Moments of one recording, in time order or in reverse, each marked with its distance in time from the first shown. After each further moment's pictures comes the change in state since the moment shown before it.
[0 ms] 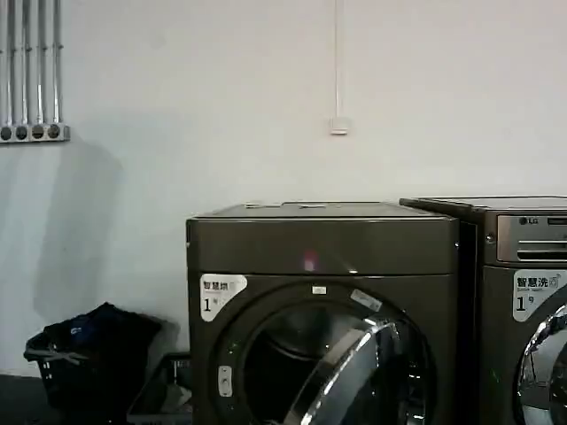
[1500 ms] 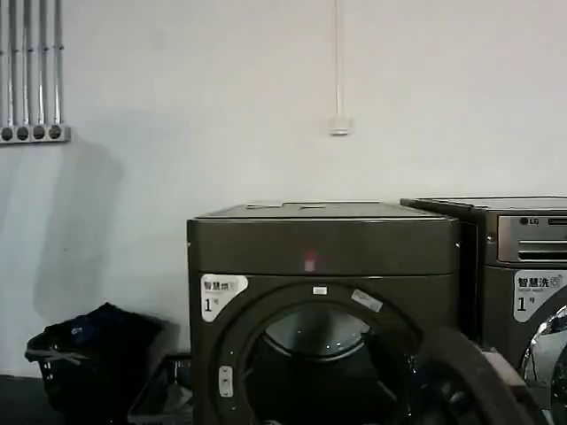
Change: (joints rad) left arm -0.228 -0.343 0.440 0.068 0.053 -0.007 -0.116; right arm -0.142 0.091 0.541 -0.214 0.033 0.004 0.286
